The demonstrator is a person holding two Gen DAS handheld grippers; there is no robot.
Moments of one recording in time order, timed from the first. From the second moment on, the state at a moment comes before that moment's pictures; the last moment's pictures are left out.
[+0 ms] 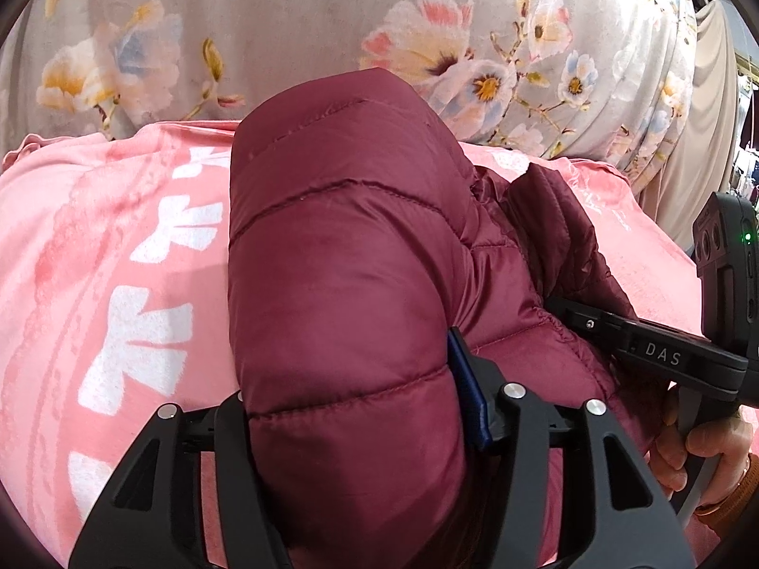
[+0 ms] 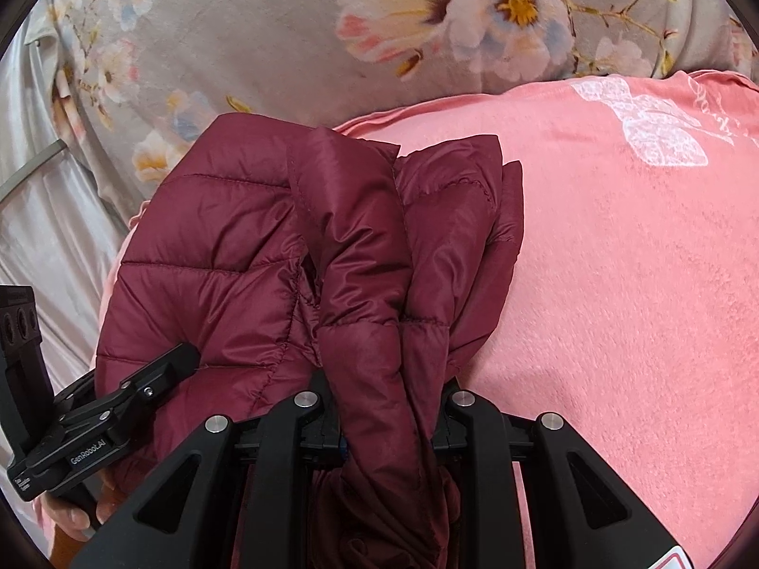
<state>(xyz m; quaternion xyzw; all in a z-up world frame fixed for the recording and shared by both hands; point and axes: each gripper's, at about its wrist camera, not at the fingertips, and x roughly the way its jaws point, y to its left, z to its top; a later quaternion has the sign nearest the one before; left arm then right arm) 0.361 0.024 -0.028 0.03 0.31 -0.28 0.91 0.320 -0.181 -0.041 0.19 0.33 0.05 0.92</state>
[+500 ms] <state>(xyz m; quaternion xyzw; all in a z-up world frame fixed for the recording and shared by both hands) 0.358 0.049 -0.017 0.00 0.34 -0.21 0.92 0.295 -0.225 -0.007 0.22 0.32 0.02 0.92</state>
